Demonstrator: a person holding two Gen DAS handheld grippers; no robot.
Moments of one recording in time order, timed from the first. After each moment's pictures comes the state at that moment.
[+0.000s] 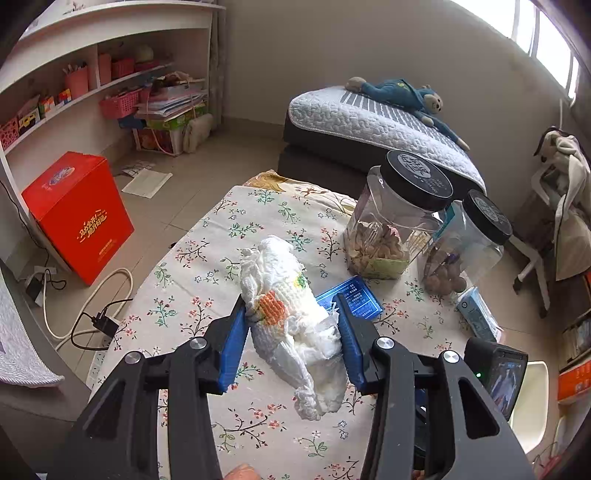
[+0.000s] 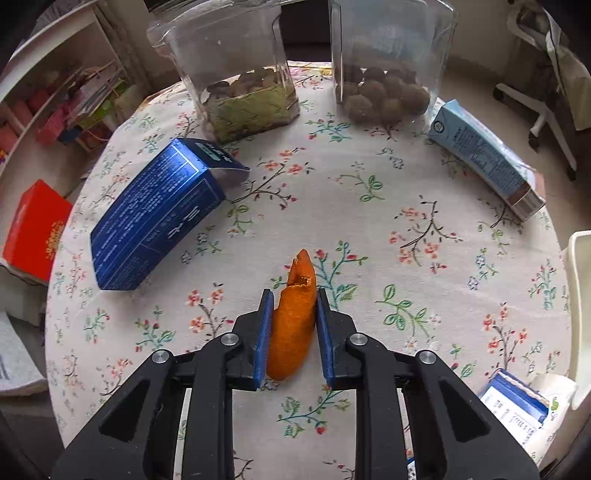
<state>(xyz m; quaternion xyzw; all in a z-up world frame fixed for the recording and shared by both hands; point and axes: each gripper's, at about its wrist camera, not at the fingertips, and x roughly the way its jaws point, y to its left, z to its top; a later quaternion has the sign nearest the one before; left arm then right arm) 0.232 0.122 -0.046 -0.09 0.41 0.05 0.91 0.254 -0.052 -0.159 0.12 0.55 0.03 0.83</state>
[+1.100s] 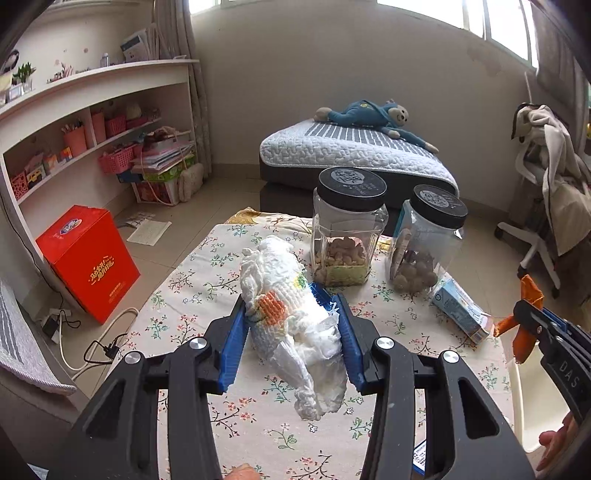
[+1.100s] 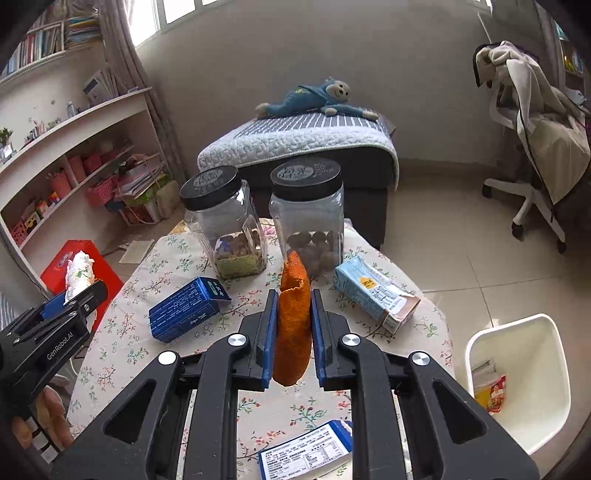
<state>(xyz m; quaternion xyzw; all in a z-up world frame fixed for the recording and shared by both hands) 0.187 0.042 -0.024 -0.02 0.33 0.06 0.94 0.186 -0.170 -0.022 0.06 0.33 0.05 0.94</state>
